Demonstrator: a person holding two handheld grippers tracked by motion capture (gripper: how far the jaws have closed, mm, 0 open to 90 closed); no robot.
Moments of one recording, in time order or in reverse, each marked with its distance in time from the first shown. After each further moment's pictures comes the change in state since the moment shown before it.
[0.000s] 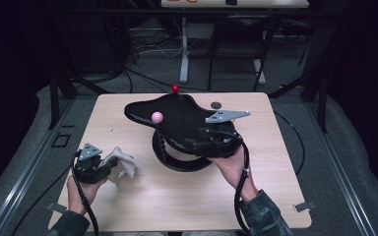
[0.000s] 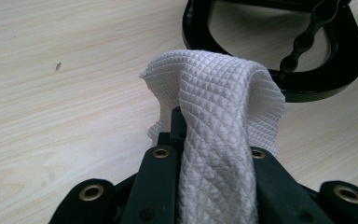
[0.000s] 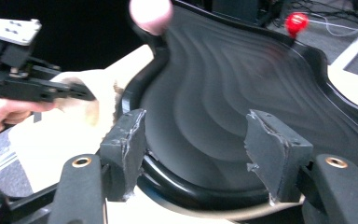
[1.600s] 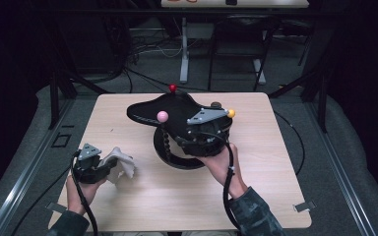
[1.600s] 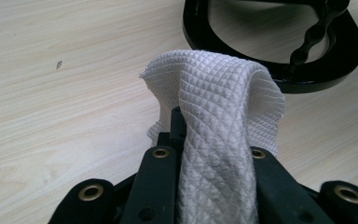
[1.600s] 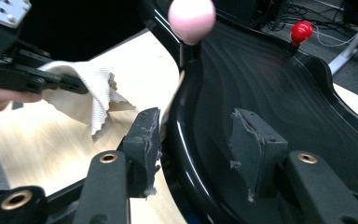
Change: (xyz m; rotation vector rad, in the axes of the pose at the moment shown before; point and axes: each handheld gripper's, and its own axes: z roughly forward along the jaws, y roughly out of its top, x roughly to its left) left arm 0.003 -0.001 0.000 0.002 -0.002 -0.003; right arm 0.020 0.012 0.024 0.047 -0.084 -0.114
